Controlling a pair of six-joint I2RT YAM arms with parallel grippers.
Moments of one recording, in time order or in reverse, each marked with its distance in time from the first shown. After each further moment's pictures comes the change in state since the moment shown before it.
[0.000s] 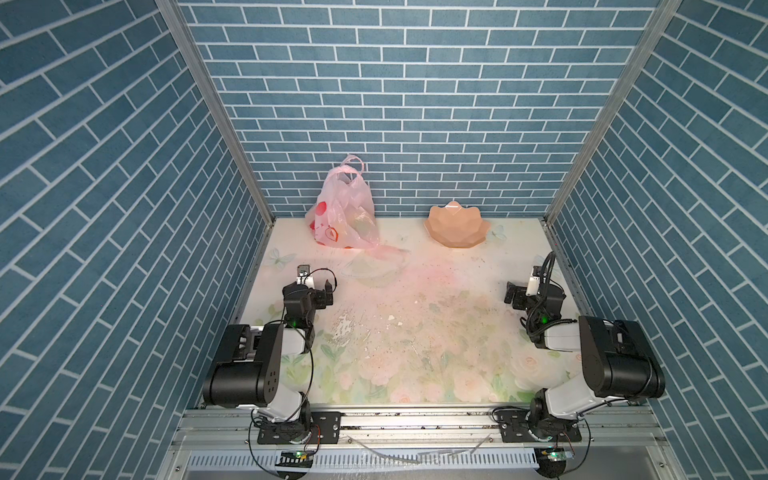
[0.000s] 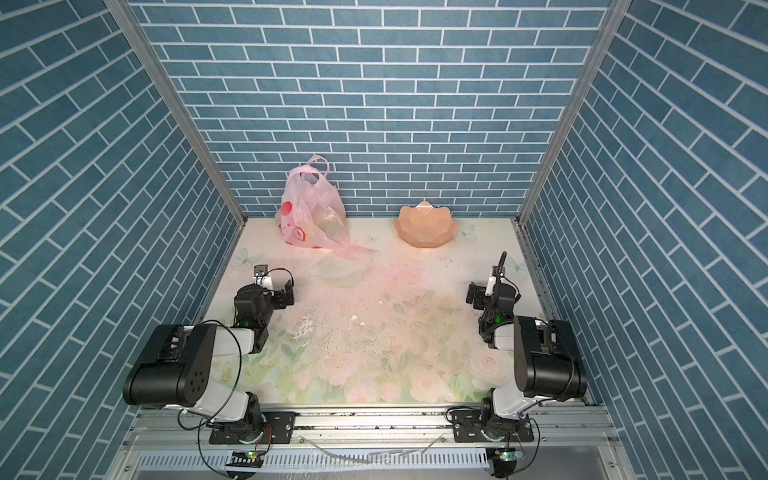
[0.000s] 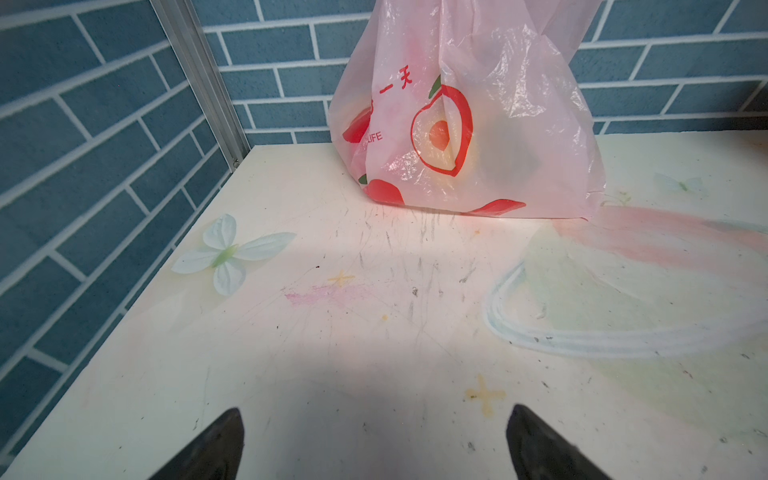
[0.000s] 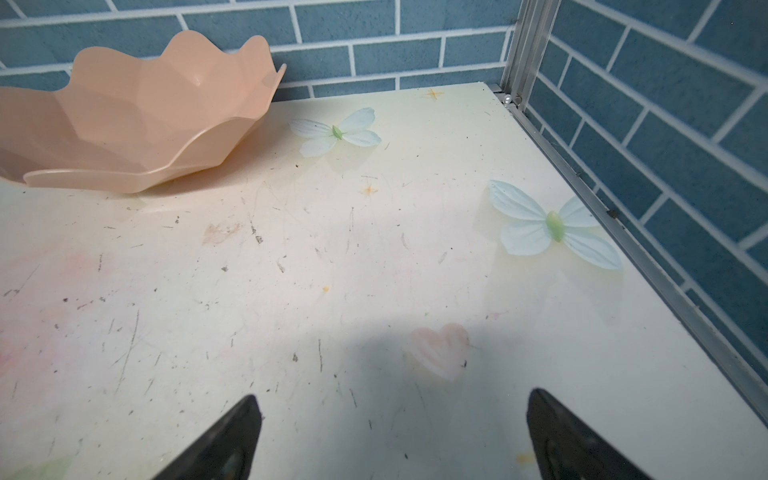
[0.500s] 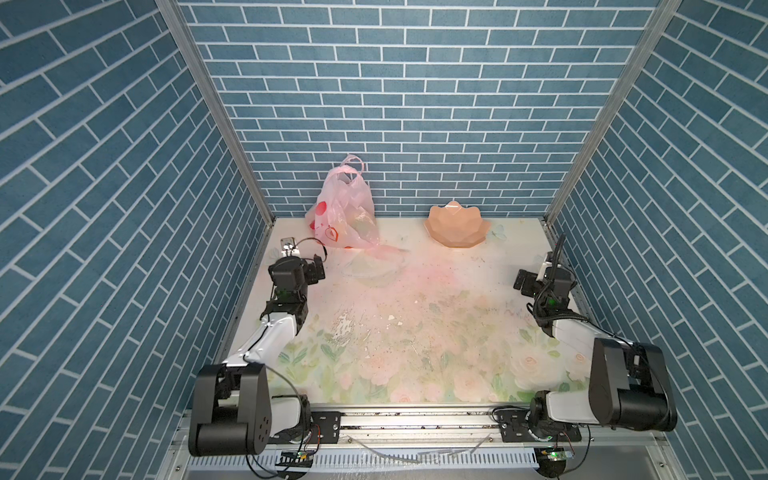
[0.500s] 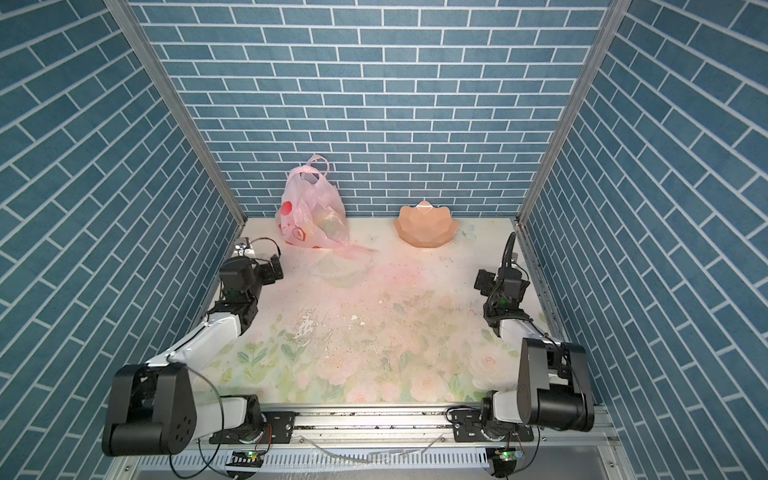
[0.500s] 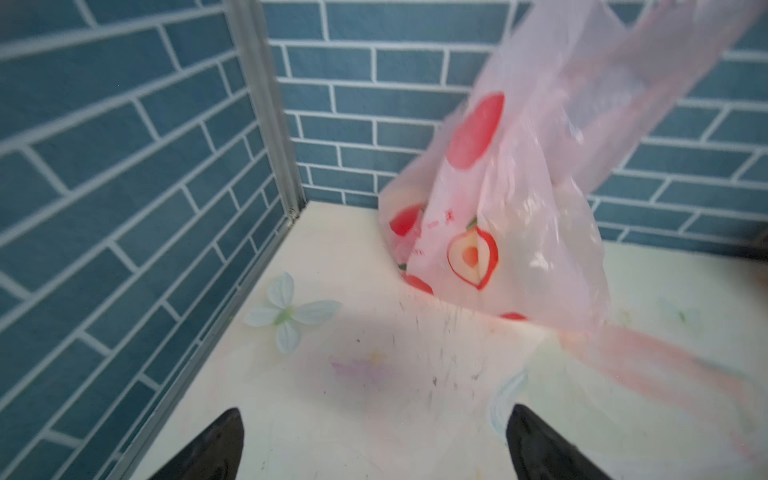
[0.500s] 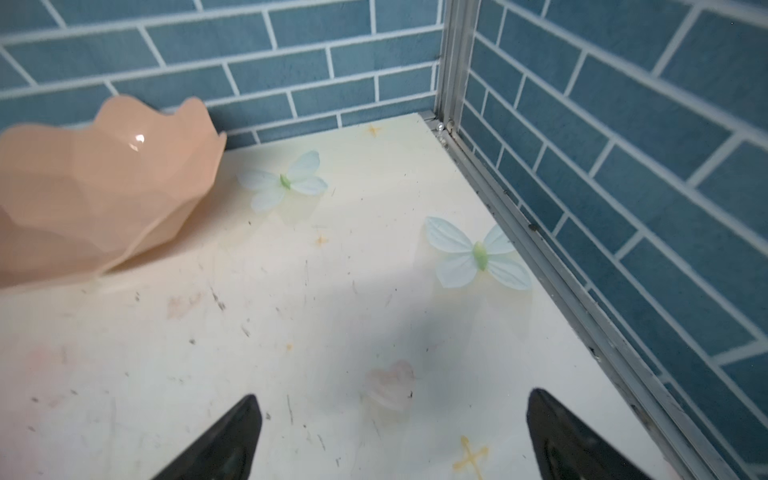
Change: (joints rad) left arm 0.005 -0.291 0.357 -0.623 -0.162 -0.182; right arm -0.001 -0.230 0.197 -0.431 0.150 0.140
